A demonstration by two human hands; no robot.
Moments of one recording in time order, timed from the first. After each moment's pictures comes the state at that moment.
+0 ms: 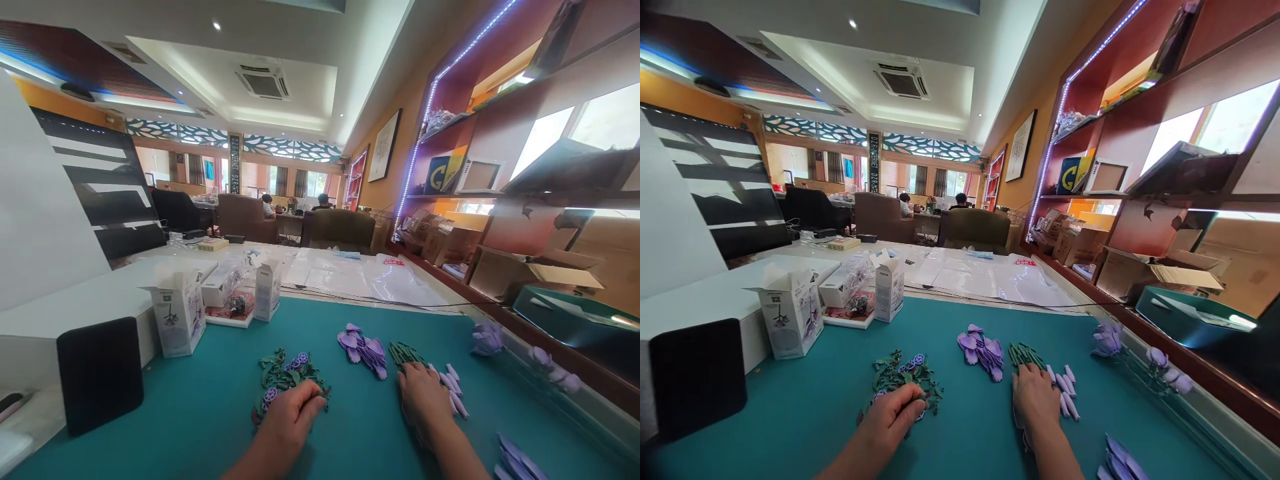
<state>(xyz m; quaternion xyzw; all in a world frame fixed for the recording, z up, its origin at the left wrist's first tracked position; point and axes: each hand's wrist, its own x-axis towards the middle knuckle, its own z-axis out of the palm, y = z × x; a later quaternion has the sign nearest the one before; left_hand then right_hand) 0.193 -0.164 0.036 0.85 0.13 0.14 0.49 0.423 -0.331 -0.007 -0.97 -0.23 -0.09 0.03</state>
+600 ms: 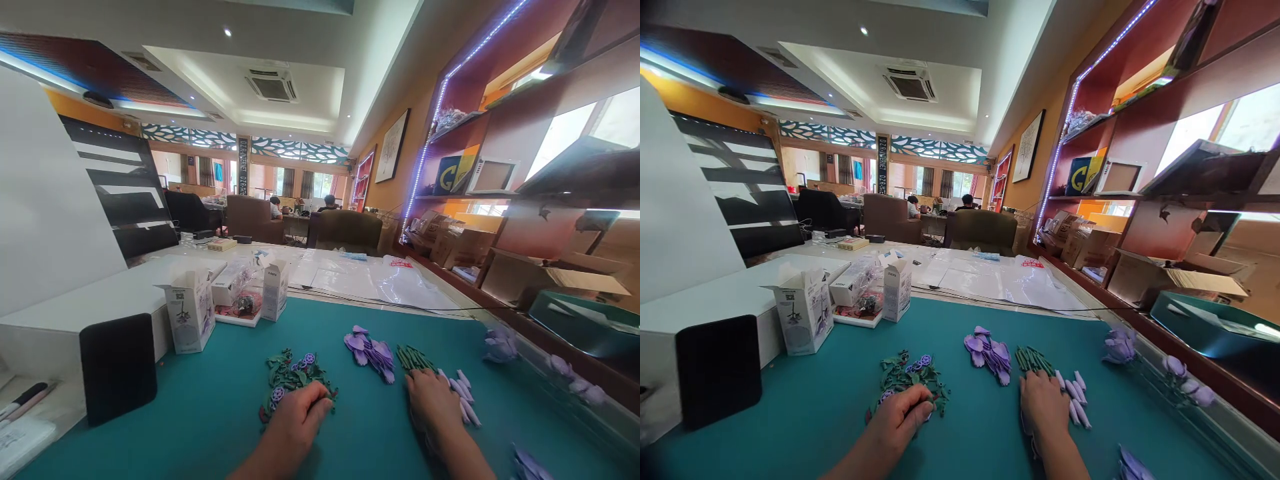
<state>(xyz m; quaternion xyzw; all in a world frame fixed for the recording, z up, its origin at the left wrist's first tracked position) 0.189 -0.167 0.043 0.84 0.13 0.12 0.51 0.434 -0.332 -0.006 -0.97 -0.24 -0.03 0.03</state>
